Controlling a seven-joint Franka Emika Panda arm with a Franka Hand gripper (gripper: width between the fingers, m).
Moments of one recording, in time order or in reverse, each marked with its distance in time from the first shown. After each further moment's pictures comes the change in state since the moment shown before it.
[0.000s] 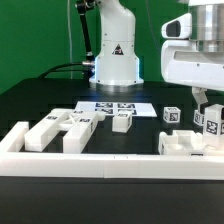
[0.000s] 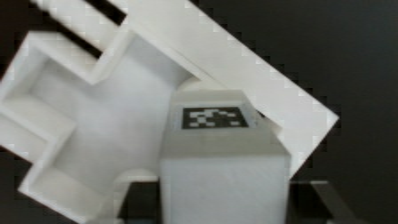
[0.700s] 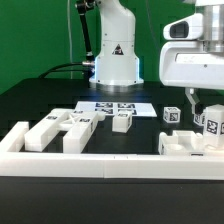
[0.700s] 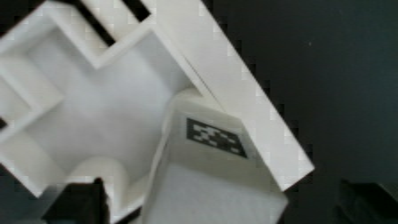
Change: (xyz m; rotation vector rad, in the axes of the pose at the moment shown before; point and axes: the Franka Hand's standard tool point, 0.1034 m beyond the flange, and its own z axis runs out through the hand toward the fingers) arm -0.010 -0.005 0.001 0.001 0.001 -0.481
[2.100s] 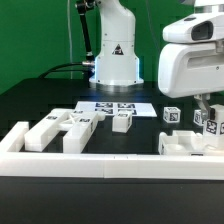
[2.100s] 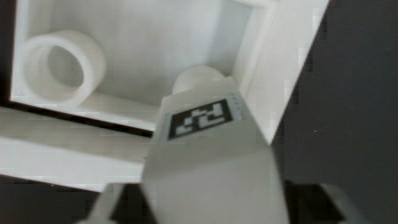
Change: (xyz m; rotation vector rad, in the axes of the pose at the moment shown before) arm 0.003 0.001 0.000 -0.001 0.013 -0.790
